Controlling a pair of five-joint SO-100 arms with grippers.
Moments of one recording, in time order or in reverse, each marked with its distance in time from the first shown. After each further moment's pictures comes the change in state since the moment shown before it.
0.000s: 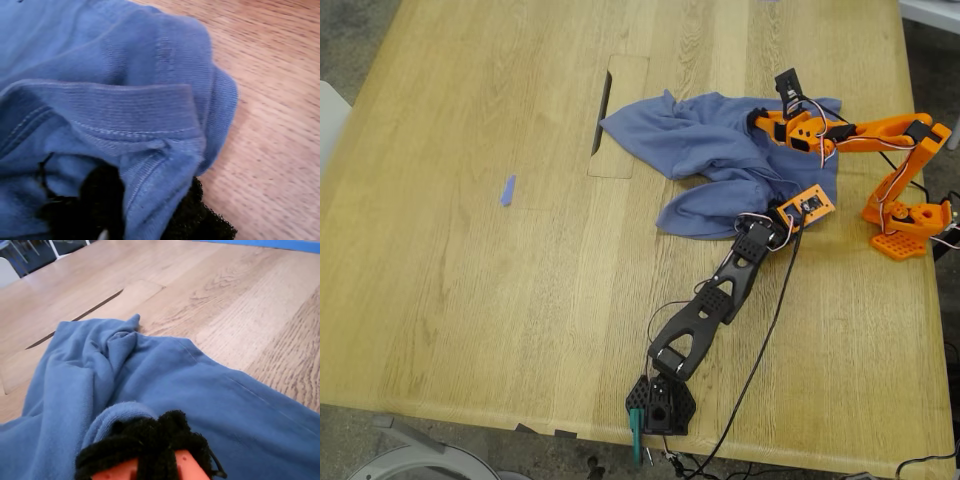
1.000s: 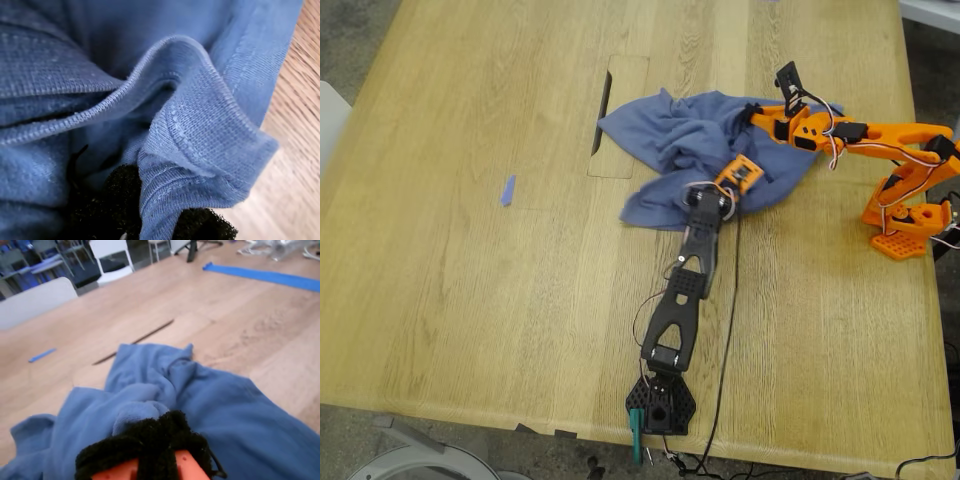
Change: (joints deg) arm 0 -17.8 21.2 0.3 24.9 -4.1; arm 1 -6.8 19.2 -2.9 12.8 0.0
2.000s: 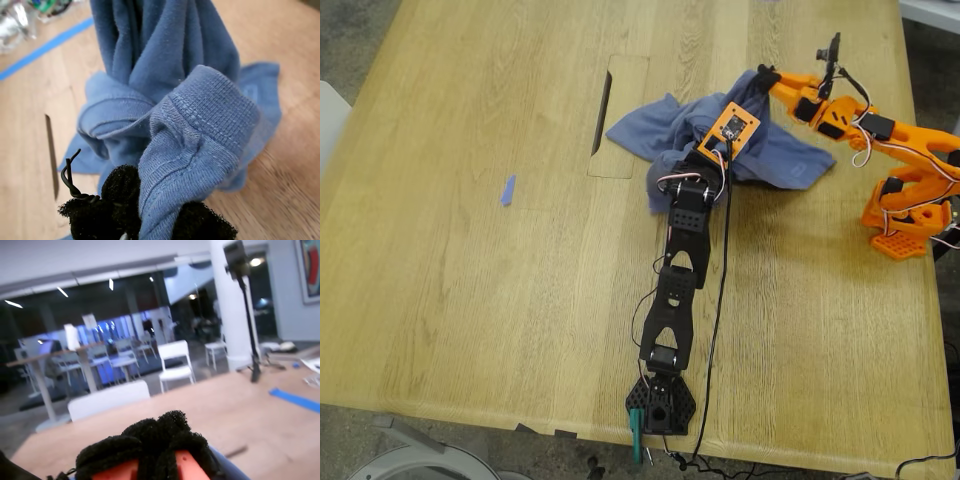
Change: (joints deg) arm 0 -0.3 35.0 0.0 3.3 0.6; arm 1 -11.2 17.2 -13.9 -0.1 -1.4
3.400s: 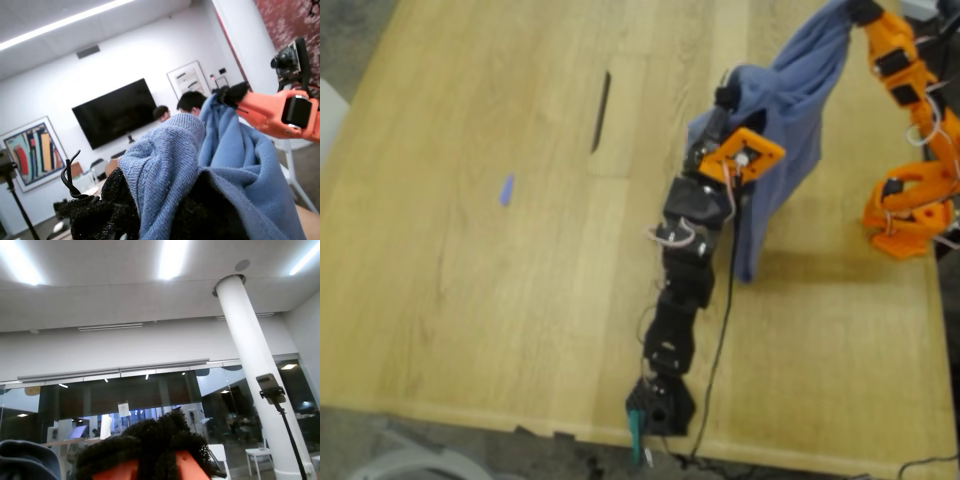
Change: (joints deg) arm 0 9.1 26.3 0.0 -30.6 2.5; arm 1 -3.6 2.3 -37.4 13.4 -3.3
